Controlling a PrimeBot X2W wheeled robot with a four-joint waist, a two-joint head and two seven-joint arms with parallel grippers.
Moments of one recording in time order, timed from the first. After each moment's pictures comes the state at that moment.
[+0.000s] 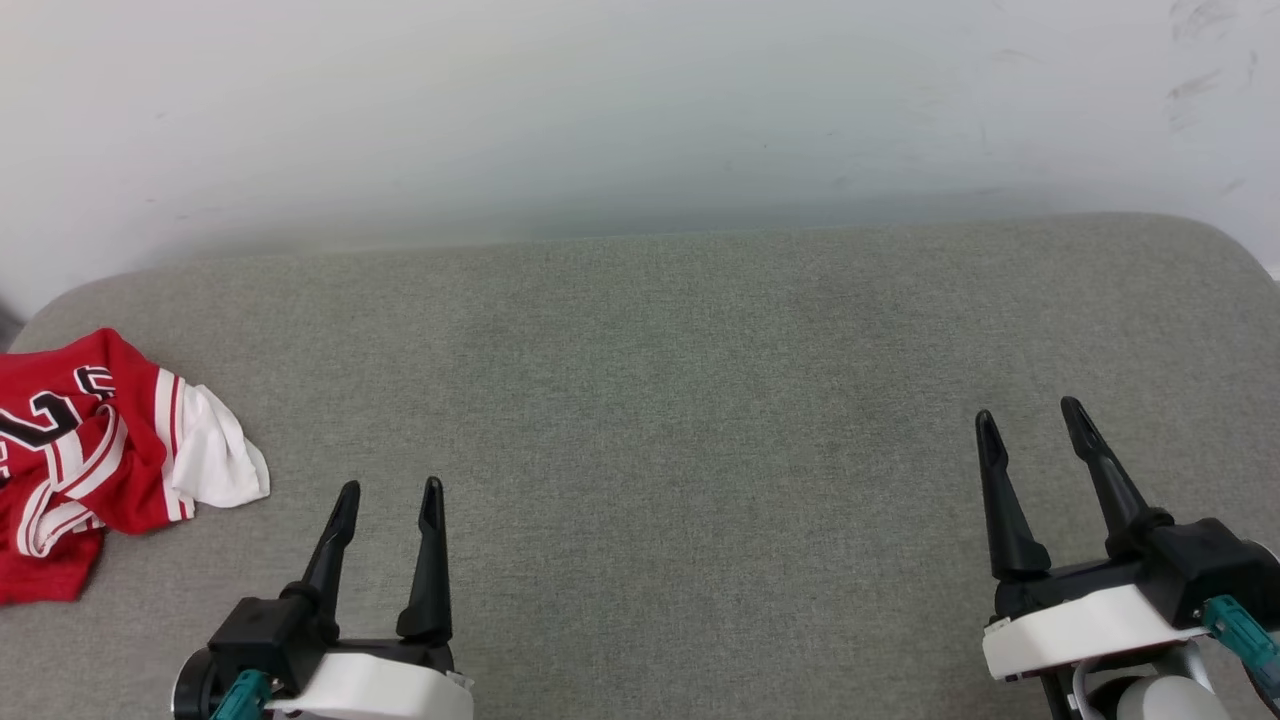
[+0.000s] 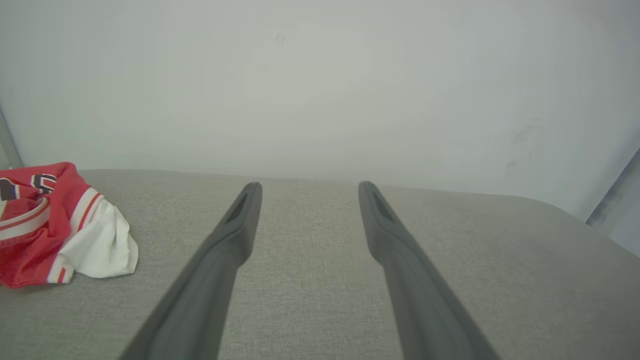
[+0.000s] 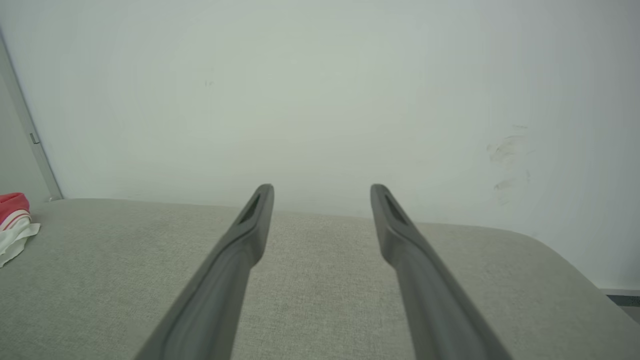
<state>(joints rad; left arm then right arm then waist) 0.06 0.08 -0.10 -0.04 -0.24 0.02 -0.23 -0.04 -0.05 0.00 0.01 0.03 0.13 -0.23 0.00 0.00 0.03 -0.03</state>
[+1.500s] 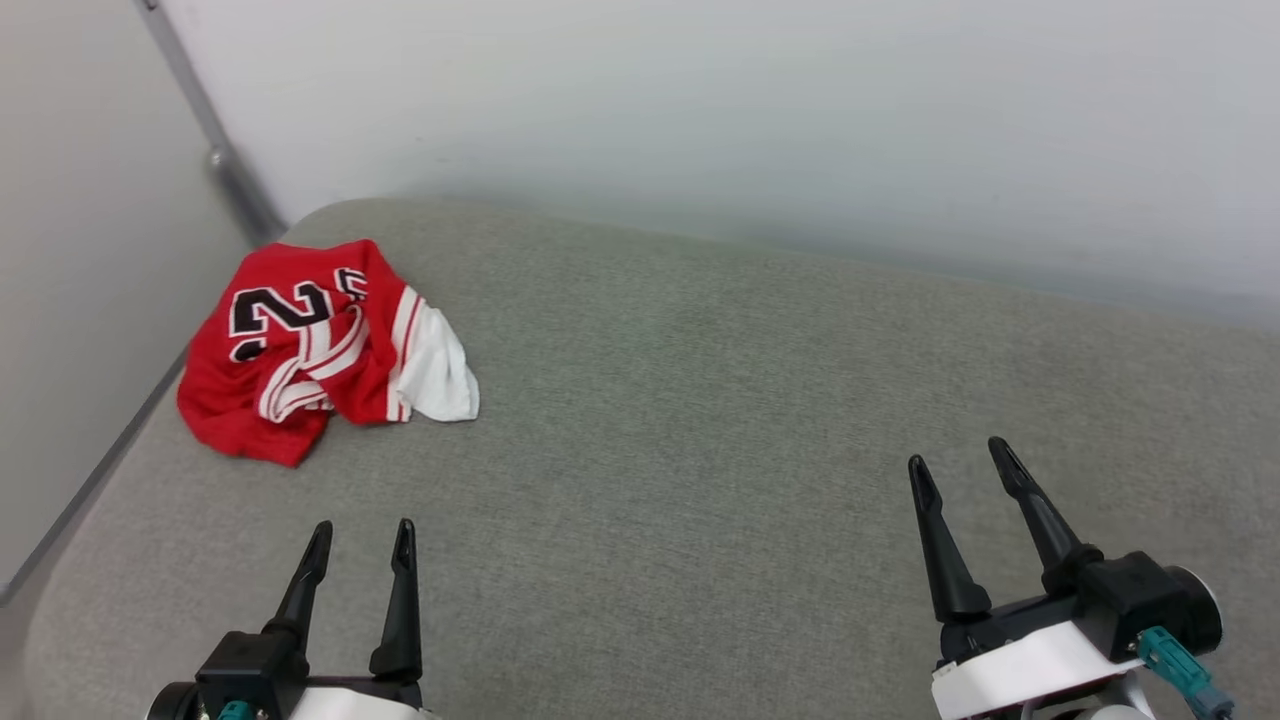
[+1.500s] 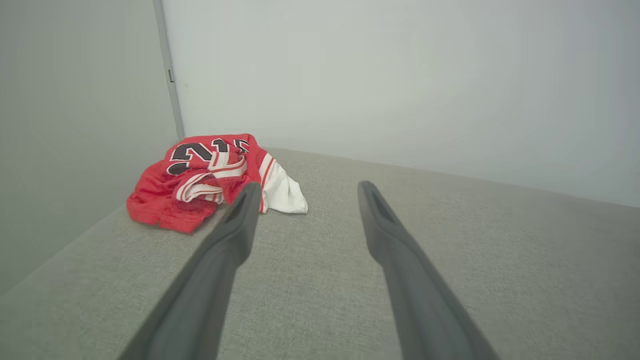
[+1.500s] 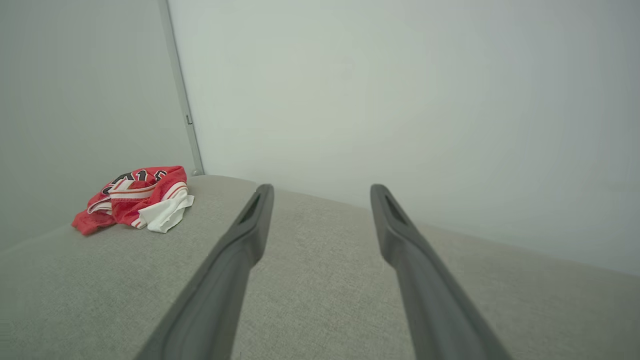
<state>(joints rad) 0.10 0.05 0.02 0.03 -0.14 -0.09 -0.26 -0.01 -0.05 0.10 0.05 0.08 0.13 -0.26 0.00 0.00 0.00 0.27</state>
